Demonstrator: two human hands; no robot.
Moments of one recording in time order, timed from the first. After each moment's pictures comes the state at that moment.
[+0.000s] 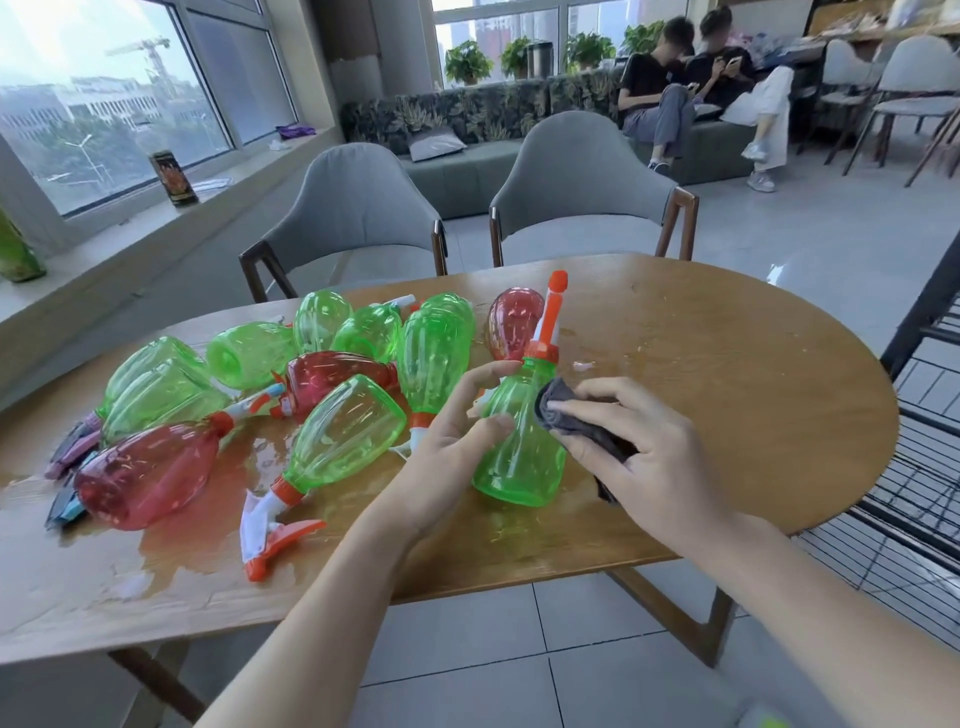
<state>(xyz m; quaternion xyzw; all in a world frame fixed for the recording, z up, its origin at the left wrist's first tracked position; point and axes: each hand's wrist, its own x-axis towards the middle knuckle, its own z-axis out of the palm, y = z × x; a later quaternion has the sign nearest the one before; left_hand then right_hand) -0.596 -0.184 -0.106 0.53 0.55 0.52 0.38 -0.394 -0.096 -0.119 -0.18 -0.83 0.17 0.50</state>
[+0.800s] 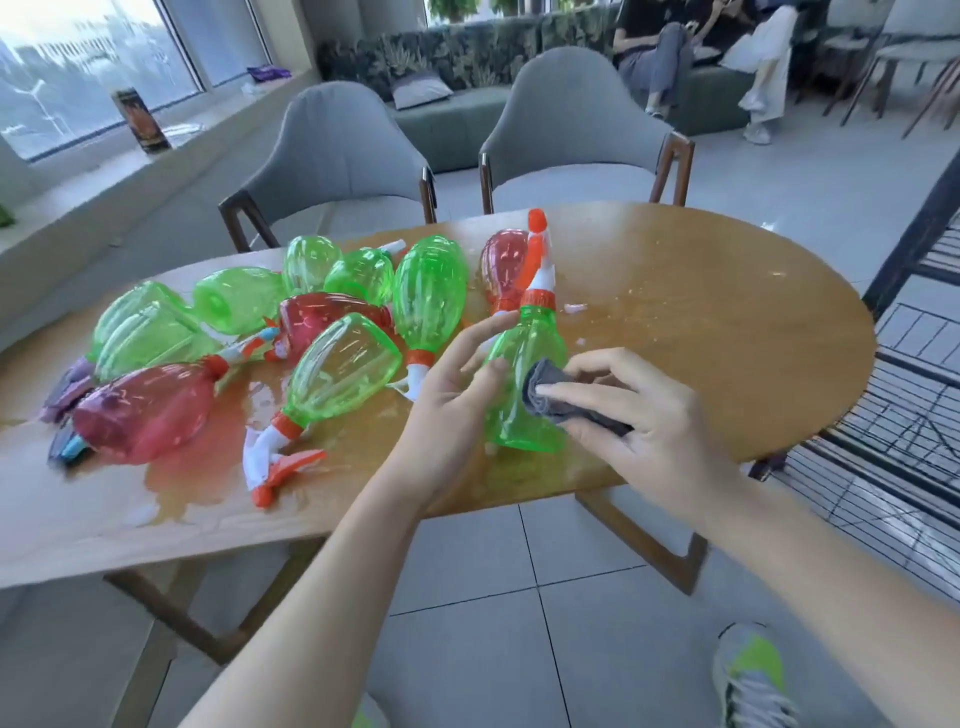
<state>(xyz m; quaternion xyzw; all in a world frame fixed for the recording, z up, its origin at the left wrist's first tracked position) -0.576 -0.202 -0.121 0.51 0.53 0.58 0.35 -0.376 -0.132 -0.125 -0.13 -0.86 0.13 0.47</state>
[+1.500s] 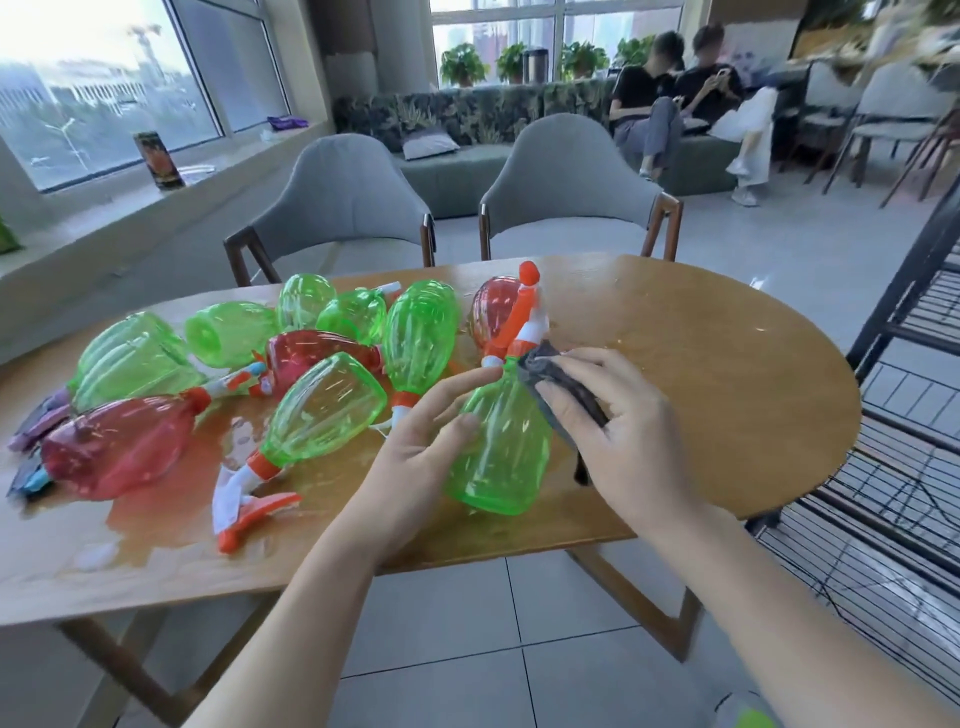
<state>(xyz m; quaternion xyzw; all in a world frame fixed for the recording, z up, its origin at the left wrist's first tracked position) -0.585 -0.214 -0.118 0.53 0.54 0.56 0.34 -0.399 -0.113 -0.111 -0.22 -0.79 0.17 0.55</state>
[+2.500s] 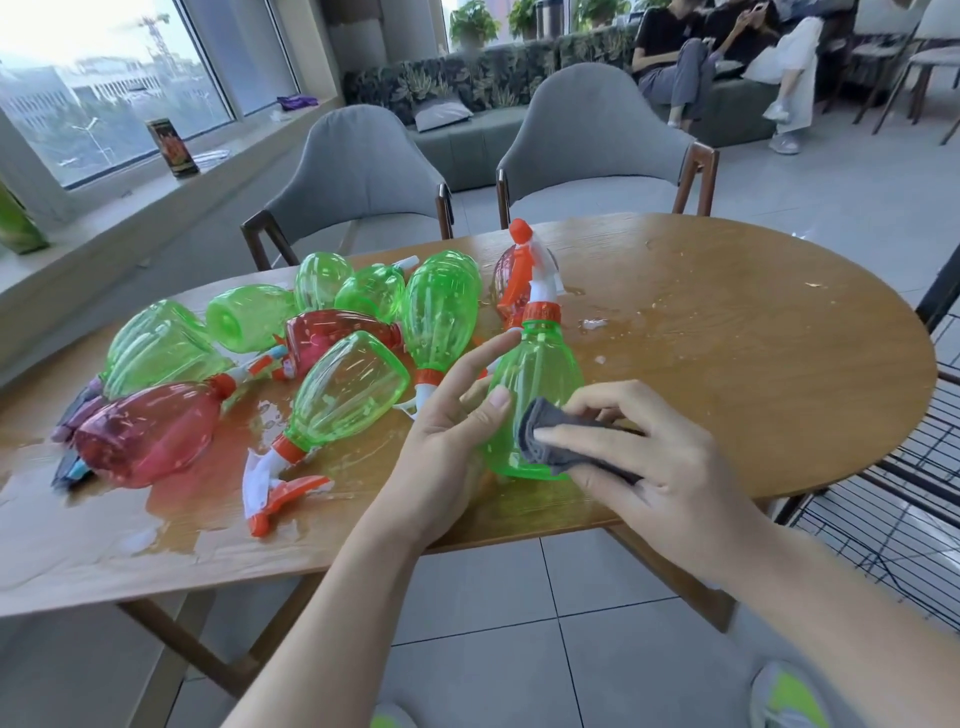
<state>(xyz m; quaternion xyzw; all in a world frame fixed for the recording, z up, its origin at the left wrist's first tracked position) -0.588 -0.209 -0.130 0.50 0.48 0.59 0.41 -0.381 -0.134 -0.134 -0.09 -0.87 0.12 0.47</state>
